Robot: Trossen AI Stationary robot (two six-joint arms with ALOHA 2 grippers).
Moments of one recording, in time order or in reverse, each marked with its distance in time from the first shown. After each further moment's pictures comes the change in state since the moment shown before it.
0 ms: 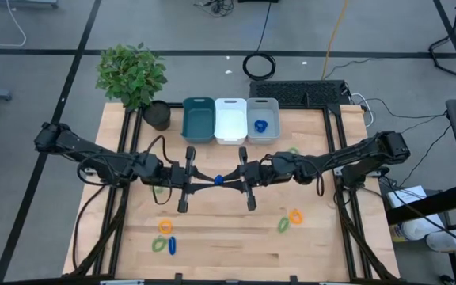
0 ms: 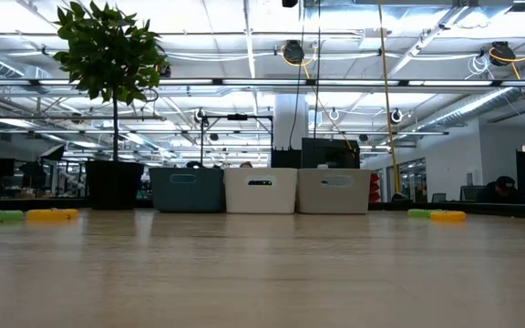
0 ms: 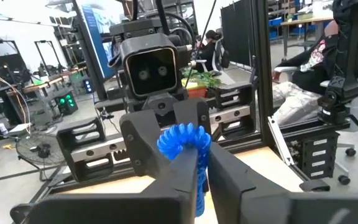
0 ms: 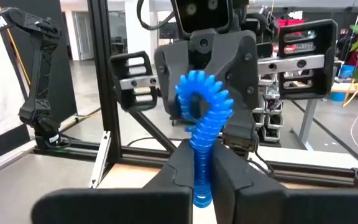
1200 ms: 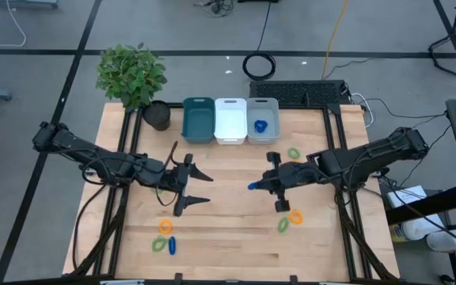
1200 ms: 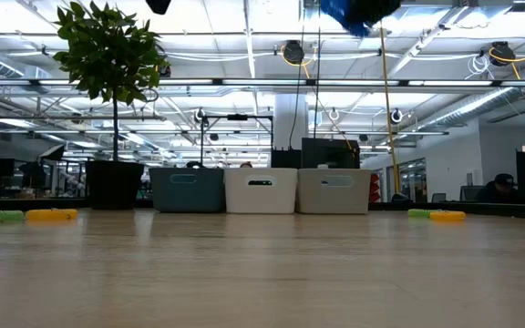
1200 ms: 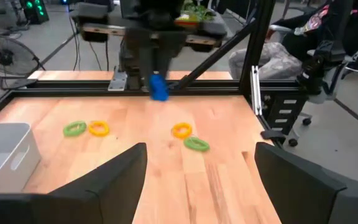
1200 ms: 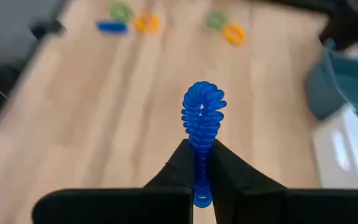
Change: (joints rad) left arm -0.016 -0.036 -0.001 -0.316 0.011 -0.307; right arm 0.078 -0.224 0.117 -1.111 0.161 0.008
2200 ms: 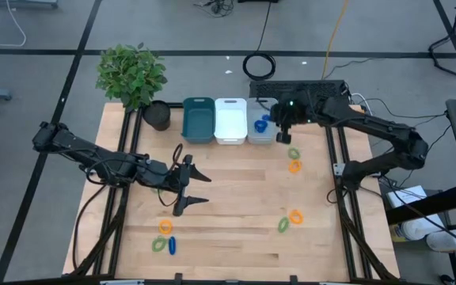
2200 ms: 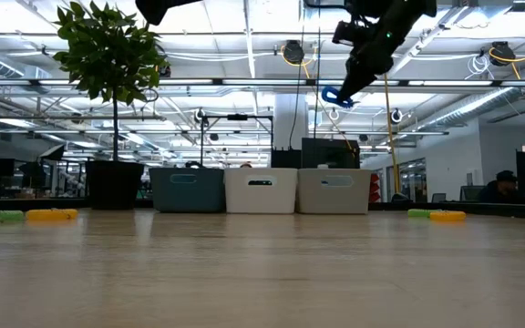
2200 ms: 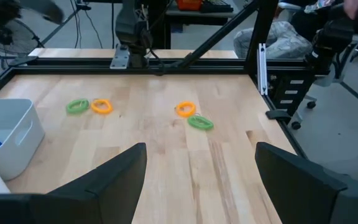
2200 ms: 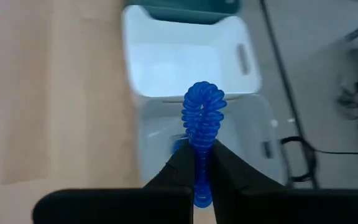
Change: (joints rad) left arm 0.006 0.000 0.000 -0.087 0.000 -0.022; right arm -0.751 0.001 0.040 -0.105 -0.138 -0.476
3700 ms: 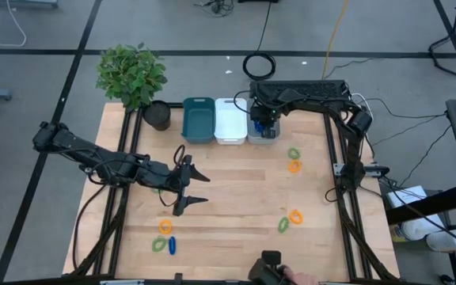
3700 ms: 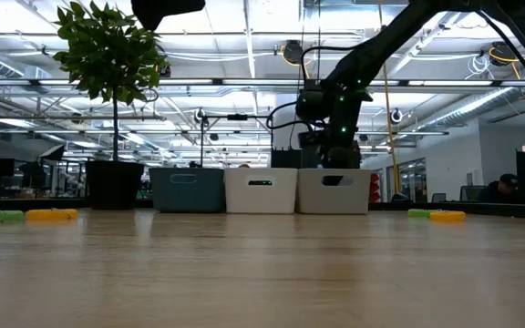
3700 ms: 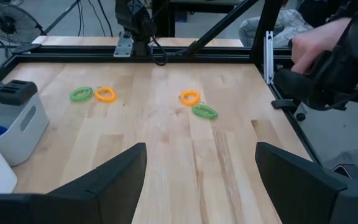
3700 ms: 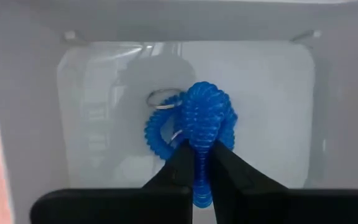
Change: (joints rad) left arm 0.000 0.000 0.000 -0.048 -0.012 -0.013; right arm -0.164 0.621 0.183 -0.012 -0.034 -0.169
